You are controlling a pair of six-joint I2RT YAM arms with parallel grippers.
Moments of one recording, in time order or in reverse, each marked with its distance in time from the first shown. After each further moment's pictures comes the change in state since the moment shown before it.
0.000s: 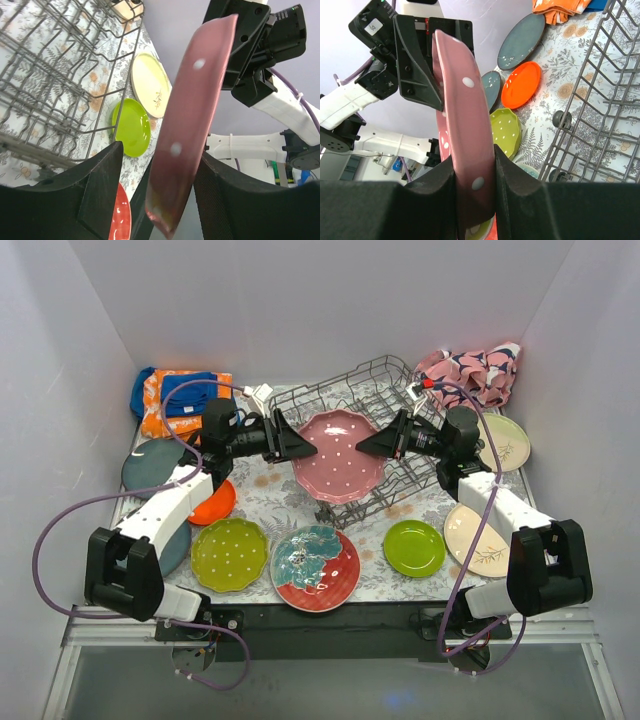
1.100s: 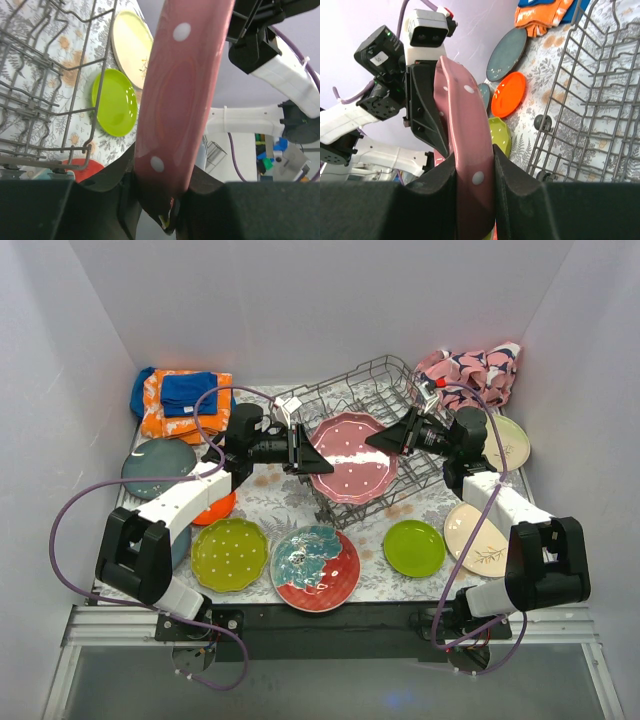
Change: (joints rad) left arm -0.111 0.106 0.023 -0.010 0.063 0.009; right arm -0.060 0.018 -0.021 0.027 0.023 0.022
